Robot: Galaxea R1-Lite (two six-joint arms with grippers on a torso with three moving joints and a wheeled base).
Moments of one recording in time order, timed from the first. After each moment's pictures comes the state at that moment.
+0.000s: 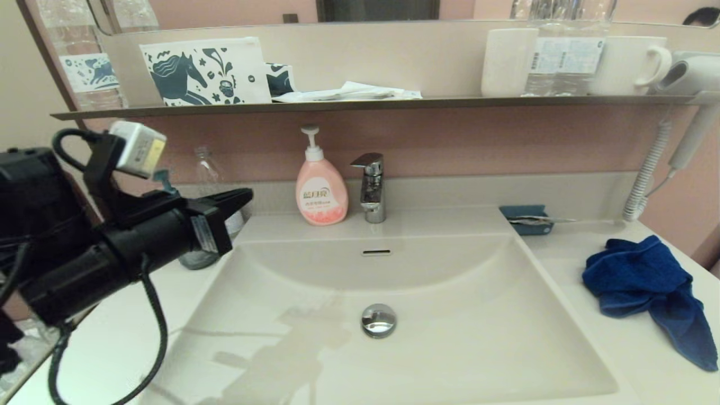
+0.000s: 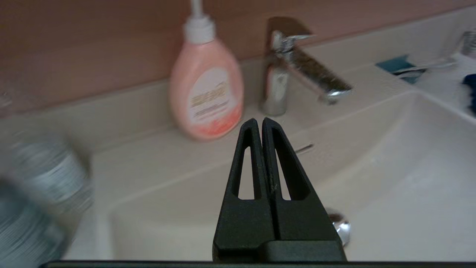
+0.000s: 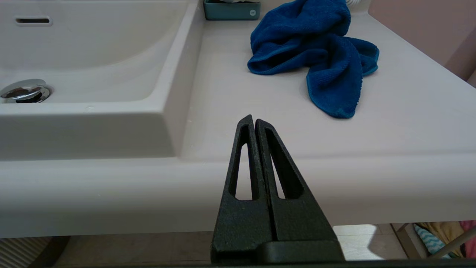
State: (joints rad) left arm -0.33 1.39 -0.64 -0.70 -0.10 0.05; right arm 0.00 0.00 0.00 0.00 0.01 -0.01
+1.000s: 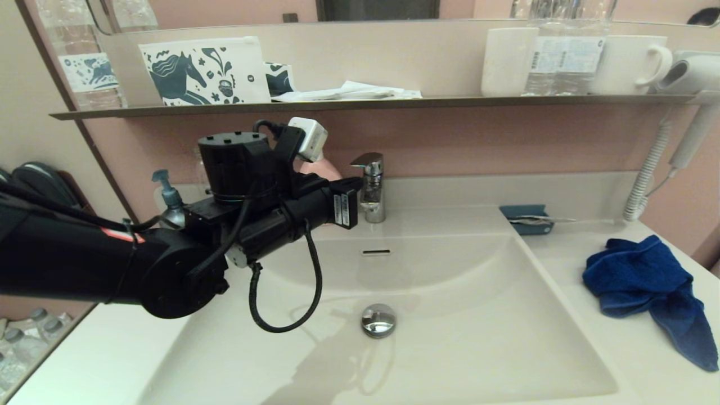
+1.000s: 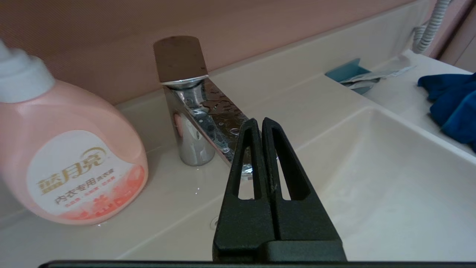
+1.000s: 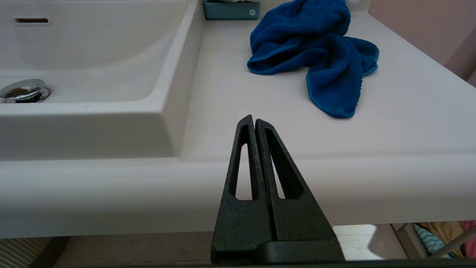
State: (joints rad) left arm -0.57 1.80 -1.00 -0.75 -0.03 0.05; right arm 0.00 0.00 0.00 0.00 0.01 -0.01
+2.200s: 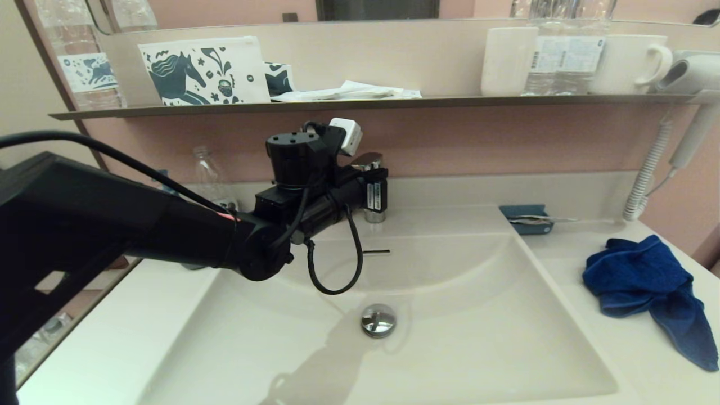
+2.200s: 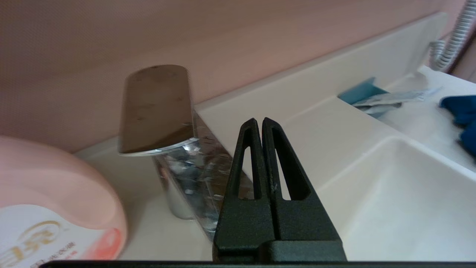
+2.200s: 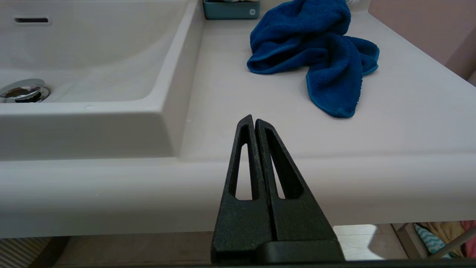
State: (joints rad) left arm -0.56 2.04 -1.28 -0.75 -0.04 0.05; right arm 0.00 0.00 0.00 0.00 0.01 -0.01
